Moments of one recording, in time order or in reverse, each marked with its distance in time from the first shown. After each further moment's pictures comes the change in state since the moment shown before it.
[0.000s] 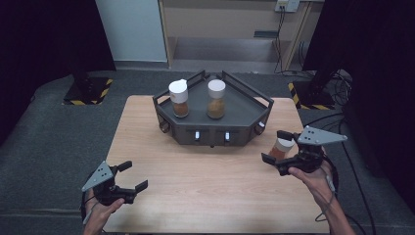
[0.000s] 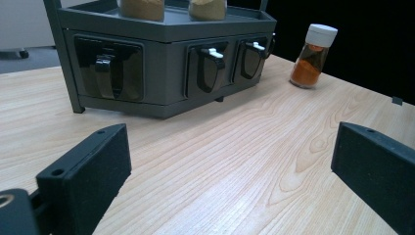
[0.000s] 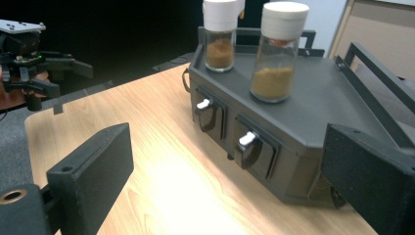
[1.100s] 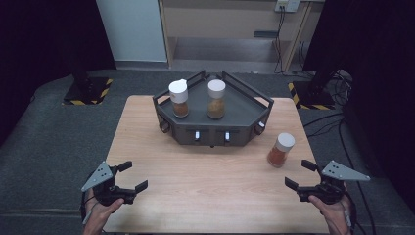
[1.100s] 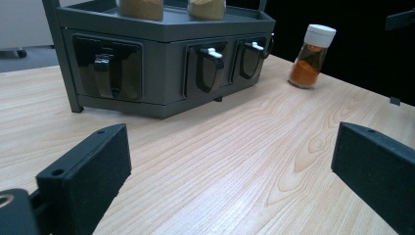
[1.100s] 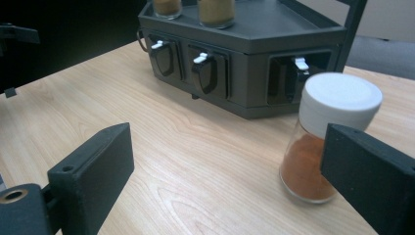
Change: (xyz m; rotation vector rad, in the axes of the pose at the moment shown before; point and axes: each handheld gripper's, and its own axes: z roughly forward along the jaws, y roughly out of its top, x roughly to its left) left arm 0.001 -0.001 -0.001 -0.002 -0.005 -0.005; right arm 0.017 -0.100 -0.048 0.008 -0.163 0.135
